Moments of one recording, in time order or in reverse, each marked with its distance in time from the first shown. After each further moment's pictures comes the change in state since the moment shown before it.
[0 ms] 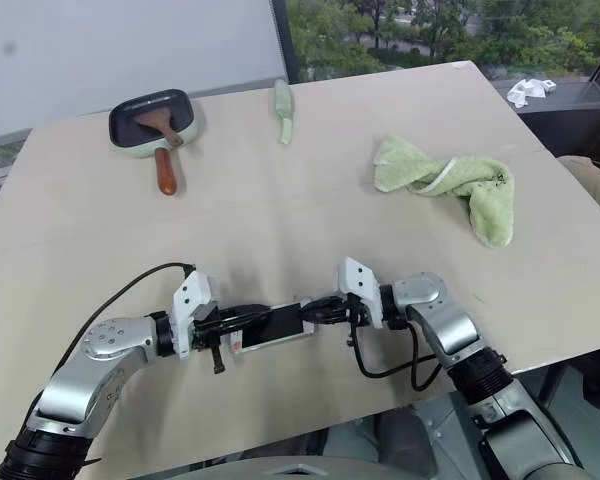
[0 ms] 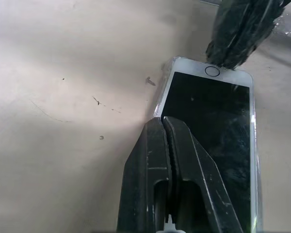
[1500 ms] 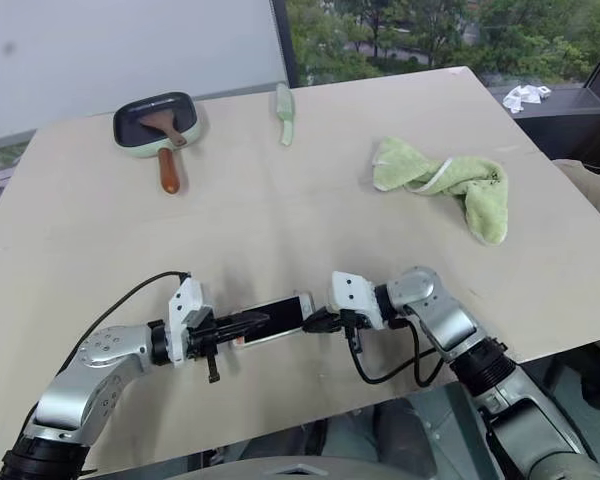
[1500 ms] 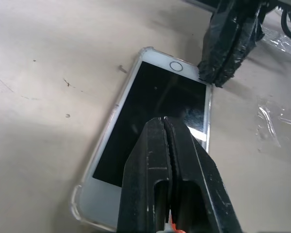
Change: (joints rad) left arm 0.034 -0.010 0.020 0.032 -0.035 -0.023 -0.041; right arm -0.102 -0.081 0.139 -0.033 -0.168 0.112 0.028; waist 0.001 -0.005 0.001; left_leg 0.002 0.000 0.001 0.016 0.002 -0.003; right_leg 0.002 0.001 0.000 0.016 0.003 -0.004
